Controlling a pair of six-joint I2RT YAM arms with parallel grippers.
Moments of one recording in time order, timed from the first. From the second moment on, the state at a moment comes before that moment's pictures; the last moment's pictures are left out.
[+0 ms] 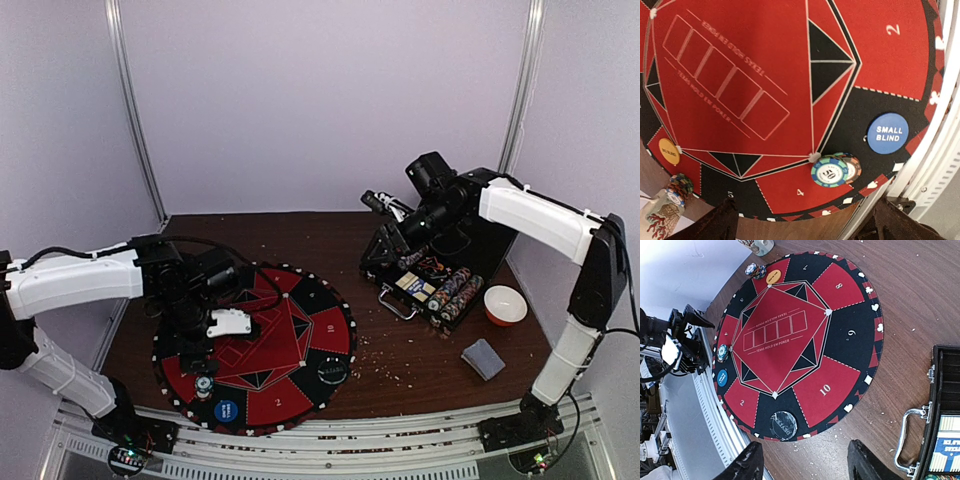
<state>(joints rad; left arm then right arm) -0.92 1.37 1.08 -1.18 -0.08 0.45 0.56 1.72 1.59 -0.86 -0.59 -0.02</state>
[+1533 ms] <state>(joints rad) -0.92 1.36 0.68 -0.85 -0.07 0.62 0.54 1.67 1.52 -0.79 -0.56 -0.03</state>
